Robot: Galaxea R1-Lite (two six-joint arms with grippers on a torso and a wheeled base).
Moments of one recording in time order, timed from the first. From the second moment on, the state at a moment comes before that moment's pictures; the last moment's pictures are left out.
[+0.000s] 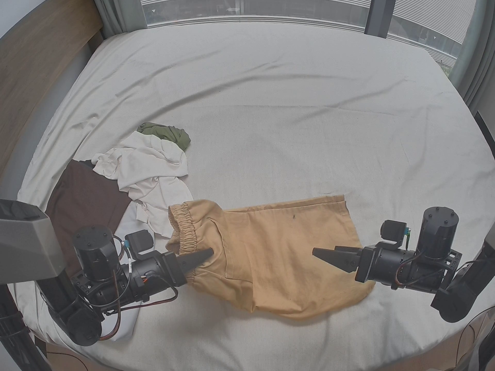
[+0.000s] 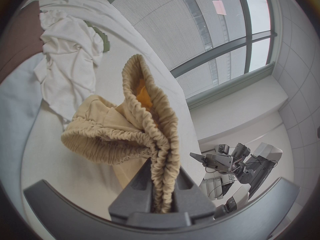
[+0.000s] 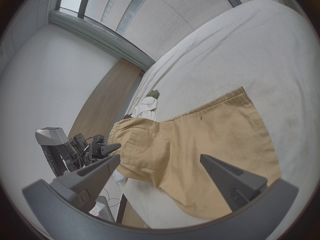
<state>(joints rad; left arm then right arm) -0.45 2.00 -0.28 -1.55 -0.42 -0.70 0.47 1.85 -0.31 -1.30 0.38 0.52</state>
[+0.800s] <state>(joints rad) -0.63 2.16 -0.53 -1.55 -0.38 -0.76 0.47 1.81 -0.30 -1.53 0.39 0.54</state>
